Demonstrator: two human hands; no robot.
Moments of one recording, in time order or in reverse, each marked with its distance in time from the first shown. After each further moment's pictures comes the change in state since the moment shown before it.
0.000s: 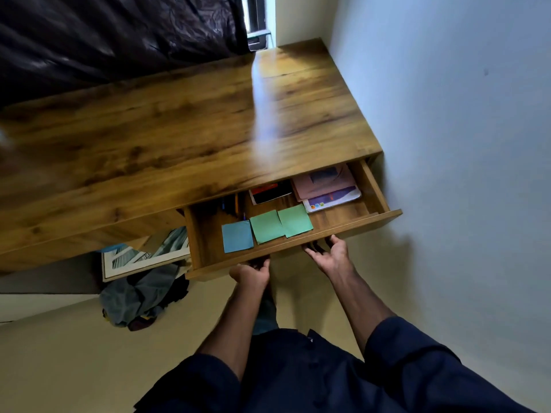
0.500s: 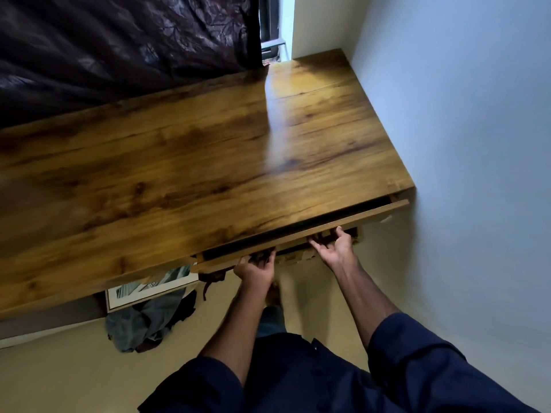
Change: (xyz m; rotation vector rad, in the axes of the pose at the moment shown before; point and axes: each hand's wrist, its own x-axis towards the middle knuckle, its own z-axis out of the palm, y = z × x) left_hand 0.033 0.049 0.138 0.015 -0.075 -0.041; right_hand 0.046 -0.023 0.148 0.073 0.007 -0.014
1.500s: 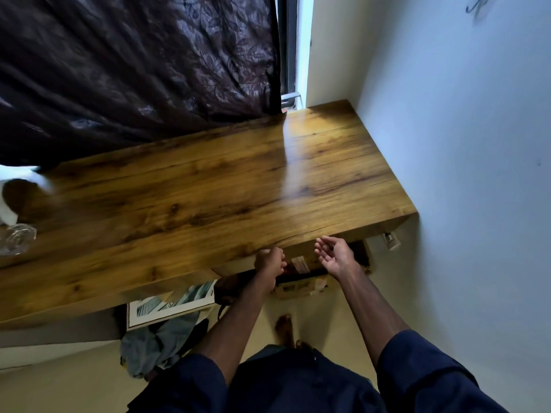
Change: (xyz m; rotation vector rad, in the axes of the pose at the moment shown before) left_hand -0.044 0.012 0.025 1.333 -0.219 0.508; right_hand -0.076 0.011 0.028 -0.383 -0.146 -0.107
